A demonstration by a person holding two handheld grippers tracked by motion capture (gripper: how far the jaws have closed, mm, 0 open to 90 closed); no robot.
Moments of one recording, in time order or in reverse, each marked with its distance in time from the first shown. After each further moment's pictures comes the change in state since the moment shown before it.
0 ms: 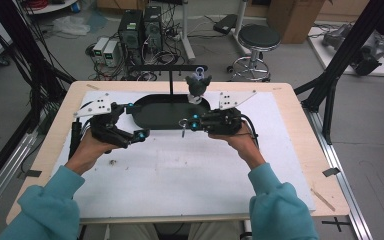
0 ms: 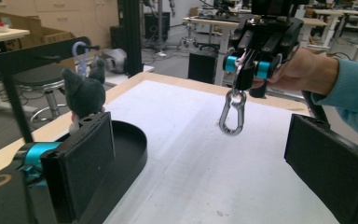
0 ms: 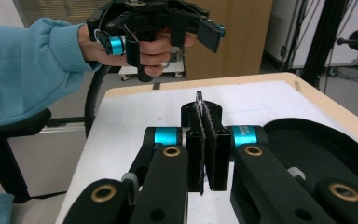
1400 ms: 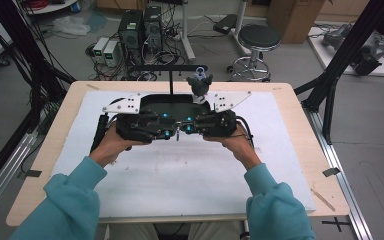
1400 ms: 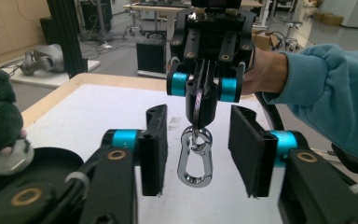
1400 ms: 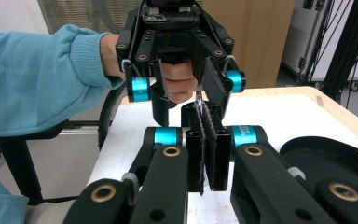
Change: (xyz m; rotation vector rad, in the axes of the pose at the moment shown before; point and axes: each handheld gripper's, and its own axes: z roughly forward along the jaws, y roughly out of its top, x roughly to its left) left arm -0.013 0.014 0.052 0.053 -0.234 0.060; right arm 0.007 0.004 0.012 -0.036 0.074 -0.025
